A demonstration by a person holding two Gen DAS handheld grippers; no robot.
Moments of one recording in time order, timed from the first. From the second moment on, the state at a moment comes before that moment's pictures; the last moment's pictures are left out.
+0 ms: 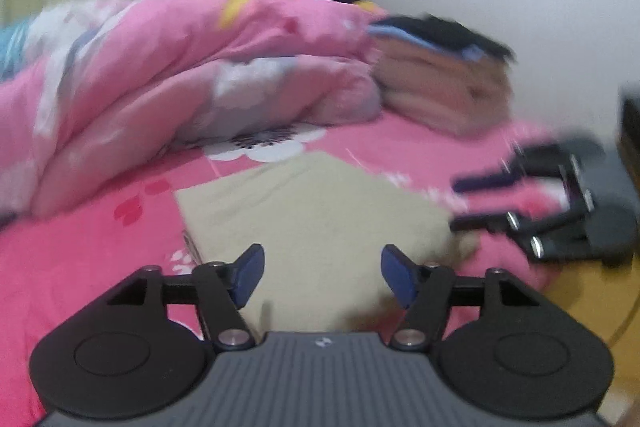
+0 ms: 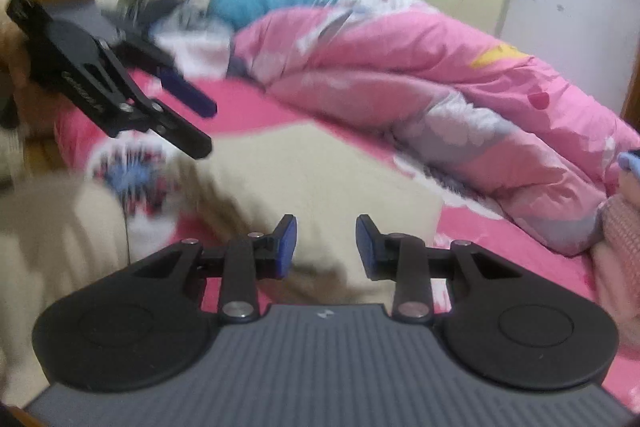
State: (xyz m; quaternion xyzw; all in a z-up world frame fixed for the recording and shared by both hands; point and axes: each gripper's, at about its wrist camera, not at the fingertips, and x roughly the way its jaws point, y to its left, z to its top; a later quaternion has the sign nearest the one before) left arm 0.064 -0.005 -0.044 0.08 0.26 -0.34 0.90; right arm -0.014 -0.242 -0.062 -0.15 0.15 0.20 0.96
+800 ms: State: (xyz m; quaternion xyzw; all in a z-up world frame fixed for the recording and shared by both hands) left arm 0.160 -0.060 -0.085 0.06 0.42 -0.14 0.89; right arm 0.109 -0.282 -0.088 0.05 0.29 0.15 0.94
